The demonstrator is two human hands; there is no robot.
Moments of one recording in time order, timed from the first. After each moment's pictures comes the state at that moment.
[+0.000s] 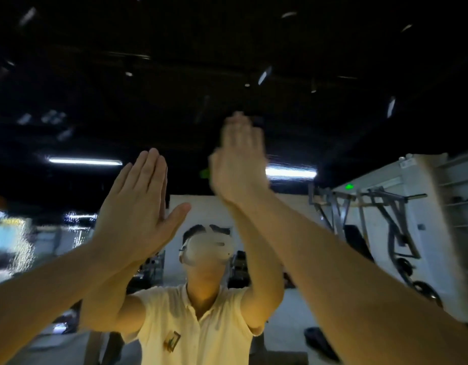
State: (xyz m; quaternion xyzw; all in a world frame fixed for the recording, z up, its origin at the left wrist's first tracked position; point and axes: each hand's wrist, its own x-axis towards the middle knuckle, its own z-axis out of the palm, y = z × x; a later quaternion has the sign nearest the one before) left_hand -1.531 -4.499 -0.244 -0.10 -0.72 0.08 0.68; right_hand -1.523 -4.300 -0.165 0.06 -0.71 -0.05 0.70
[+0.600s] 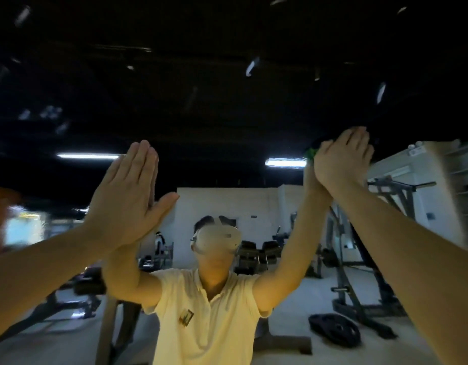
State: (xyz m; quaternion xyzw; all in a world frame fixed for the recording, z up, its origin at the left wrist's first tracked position) left_hand -1.524 -4.501 -0.245 -0.09 -0.75 0.11 0.65; right_hand -1.524 -4.107 -0.168 -0.15 -0.73 0.18 0.65
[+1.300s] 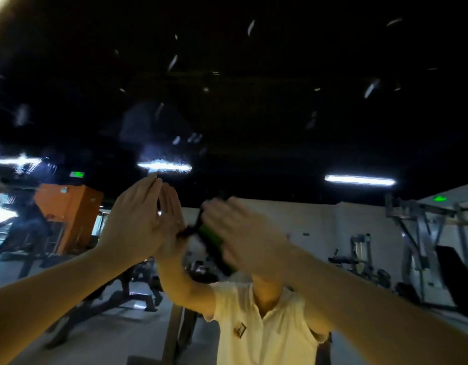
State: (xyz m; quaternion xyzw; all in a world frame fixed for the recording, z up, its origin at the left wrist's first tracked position) left_hand -1.467 -4.703 -0.280 -0.04 -0.77 0.02 0.64; right_hand -1.515 -4.443 -0.255 0.36 -0.68 -0.31 0.56
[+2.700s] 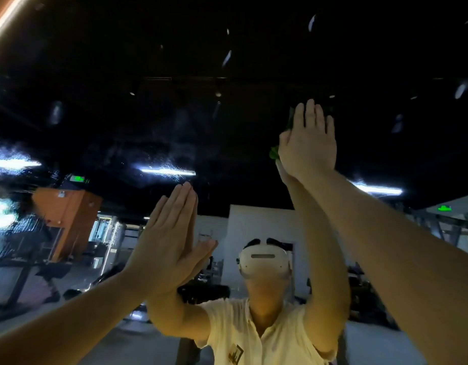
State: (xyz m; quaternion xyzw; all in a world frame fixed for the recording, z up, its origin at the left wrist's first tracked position) left_hand -1.525 -4.804 -0.296 -0.13 -0.75 0.03 0.65; right_hand -1.519 -4.544 -0.107 0.01 -0.72 0.01 0.69
